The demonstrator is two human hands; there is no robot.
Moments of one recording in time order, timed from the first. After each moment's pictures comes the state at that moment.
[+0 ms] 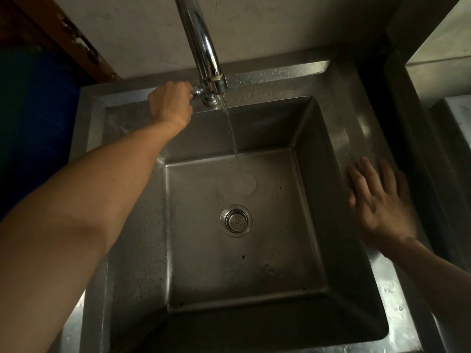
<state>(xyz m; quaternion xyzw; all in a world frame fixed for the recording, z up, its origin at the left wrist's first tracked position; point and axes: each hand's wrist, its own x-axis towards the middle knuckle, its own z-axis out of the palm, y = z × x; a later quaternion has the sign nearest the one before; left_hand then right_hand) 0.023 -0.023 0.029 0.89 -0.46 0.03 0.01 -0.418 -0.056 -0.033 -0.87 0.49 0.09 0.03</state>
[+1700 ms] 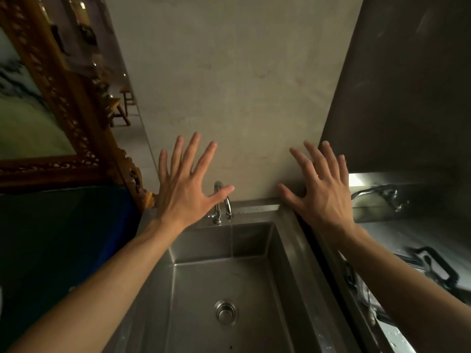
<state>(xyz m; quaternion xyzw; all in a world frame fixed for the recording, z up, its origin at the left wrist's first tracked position) -0.111 0.151 0.369 0.75 -0.55 0.27 0.22 -0.359 0.021 0.374 -0.86 0.37 -0.34 -0.08</state>
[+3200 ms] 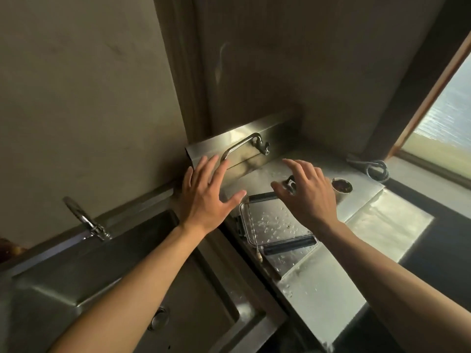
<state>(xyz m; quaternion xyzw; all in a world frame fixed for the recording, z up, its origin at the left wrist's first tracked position) -0.397 -0.002 0.284 0.60 -0.75 0.07 0.29 -0.631 -0.011 0.286 -0.74 0.59 -0.31 -0.08</state>
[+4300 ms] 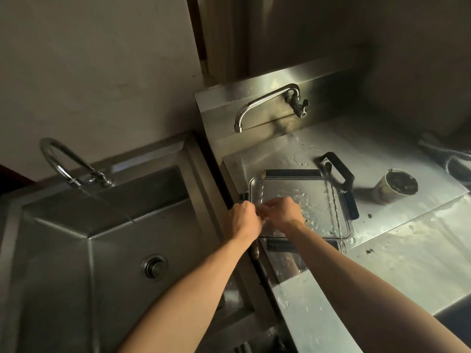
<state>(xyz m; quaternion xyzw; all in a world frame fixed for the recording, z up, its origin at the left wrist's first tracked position) -0.498 -0.049 0.115 0.82 -0.49 -0.26 0.15 -0.597 -0.095 0.106 -0.59 0.66 -0.10 0.45</state>
